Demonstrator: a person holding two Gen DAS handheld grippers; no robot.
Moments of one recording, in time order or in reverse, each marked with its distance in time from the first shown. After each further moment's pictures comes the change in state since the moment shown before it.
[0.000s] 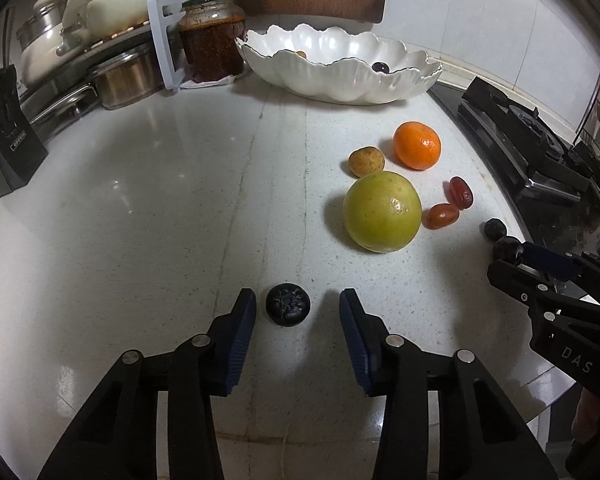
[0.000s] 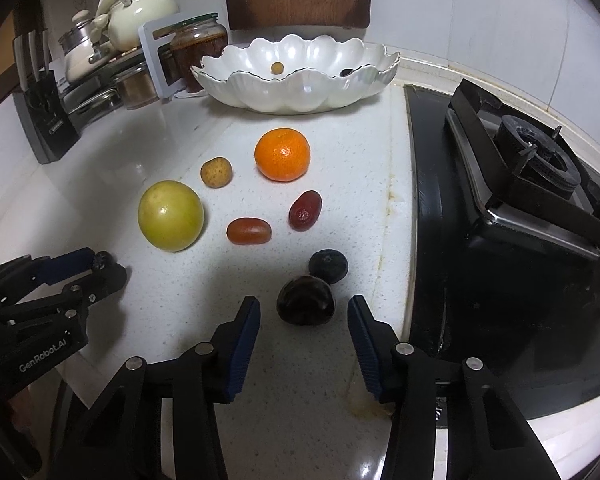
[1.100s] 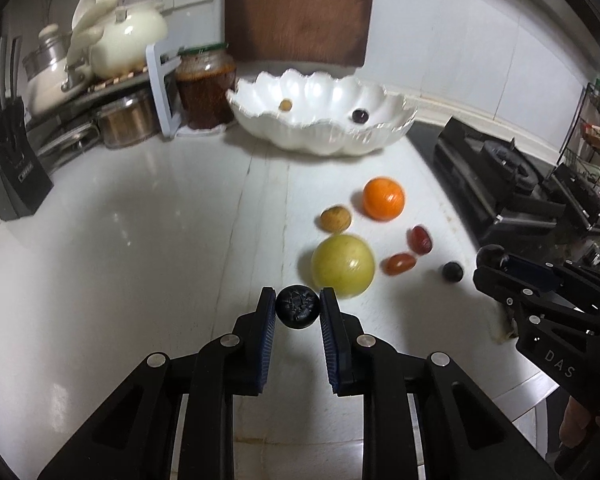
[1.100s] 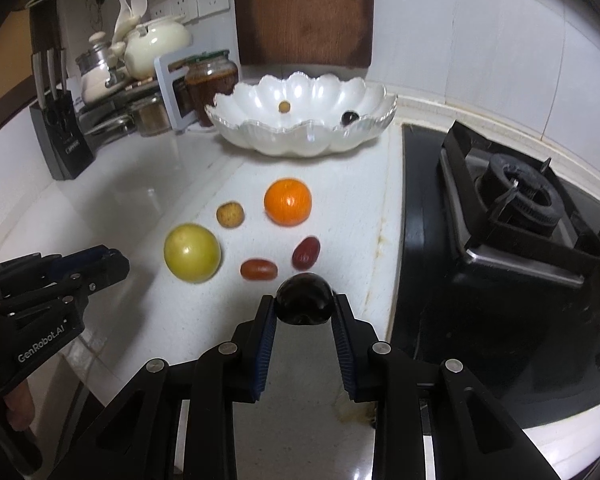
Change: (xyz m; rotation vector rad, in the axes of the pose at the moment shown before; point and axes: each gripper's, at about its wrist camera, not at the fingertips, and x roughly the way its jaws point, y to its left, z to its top) left arm -0.044 -0.013 0.019 0.014 -0.129 -0.028; right arm -0.035 -0.003 0.012 -0.023 -0.112 0.017
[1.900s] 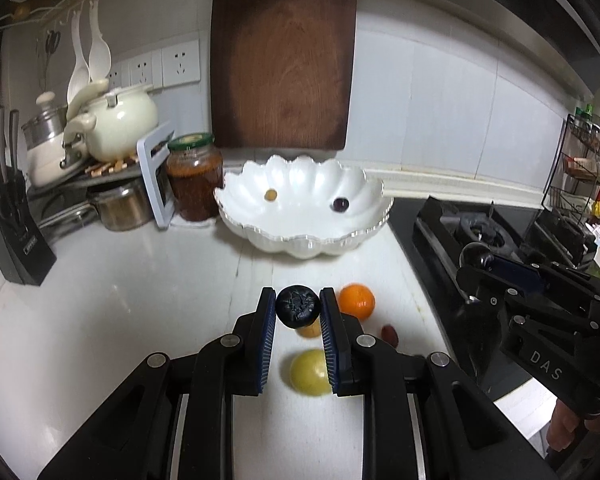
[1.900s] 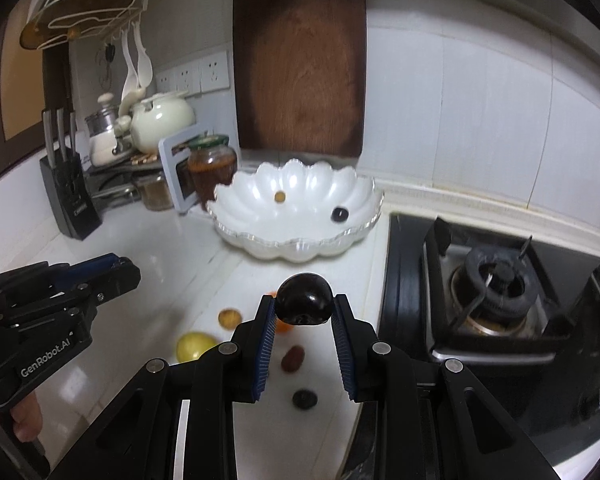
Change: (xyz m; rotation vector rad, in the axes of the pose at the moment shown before) left arm -0.039 -0.014 0.063 0.026 -0.207 -0.018; right arm -0.044 -0.008 0.061 -0.015 -0.224 -0.013
